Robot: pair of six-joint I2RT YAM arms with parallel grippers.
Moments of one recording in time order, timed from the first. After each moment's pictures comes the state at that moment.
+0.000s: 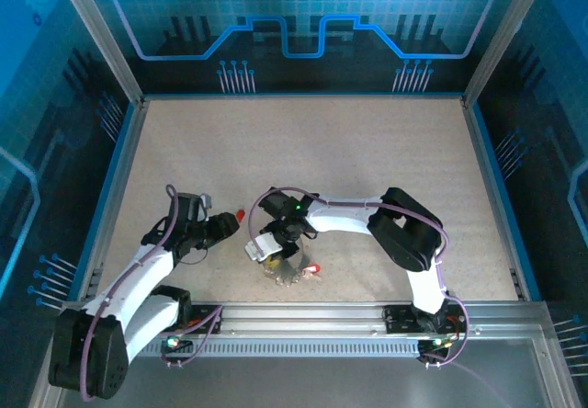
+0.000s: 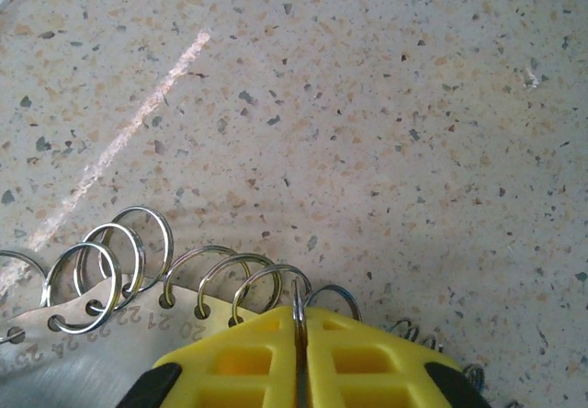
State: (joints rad) left arm -0.14 0.92 0.40 -0.39 0.32 -0.69; right arm 0.99 1.97 1.26 -0.48 -0.42 -1.14
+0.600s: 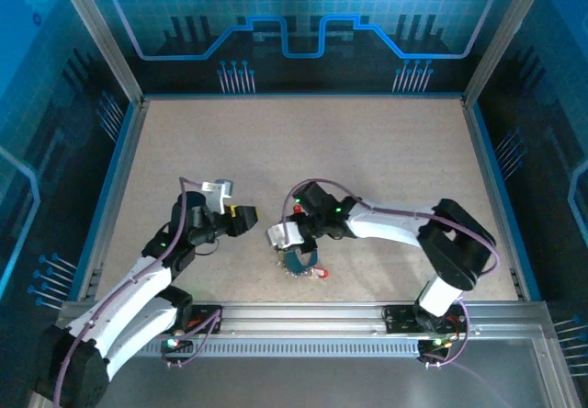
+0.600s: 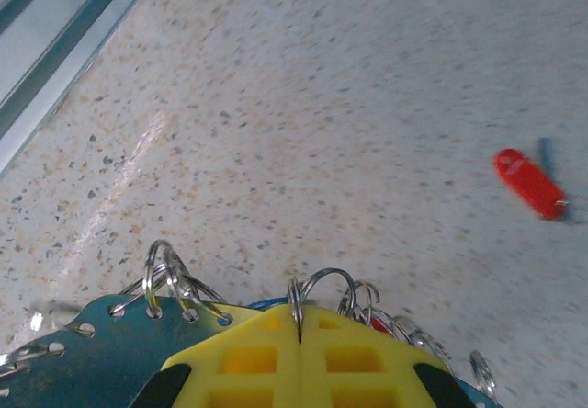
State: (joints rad) left arm -0.37 0.79 0.38 -0.03 0.39 -0.49; right arm 0.86 1.63 0.92 -0.20 -0.53 -0.93
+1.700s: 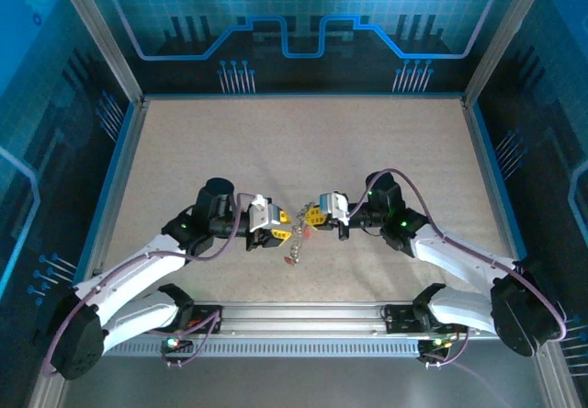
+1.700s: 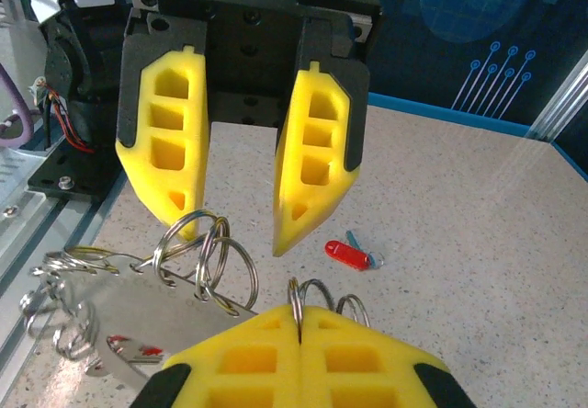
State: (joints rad) left arm -0.55 1.01 0.57 -0.07 0.79 0.46; right arm 0.60 1.15 0.58 0.19 -0.82 -0.54
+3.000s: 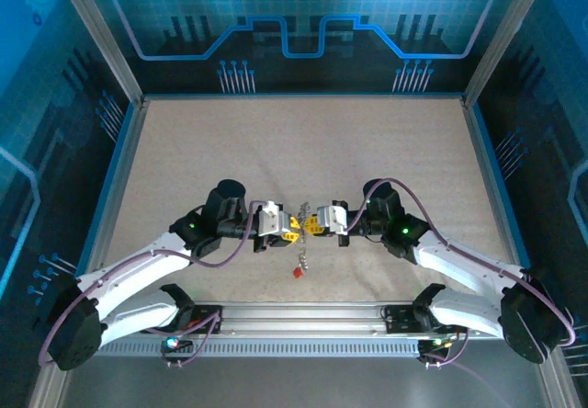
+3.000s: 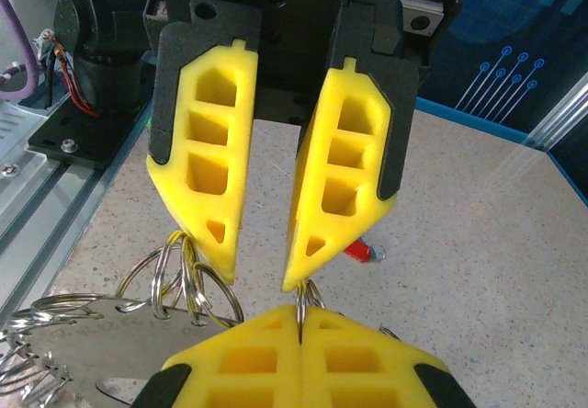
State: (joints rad) left arm -0.65 1.05 0.60 -0.05 0.70 0.51; right arm 0.67 1.09 0.56 0.12 -0.73 -0.64
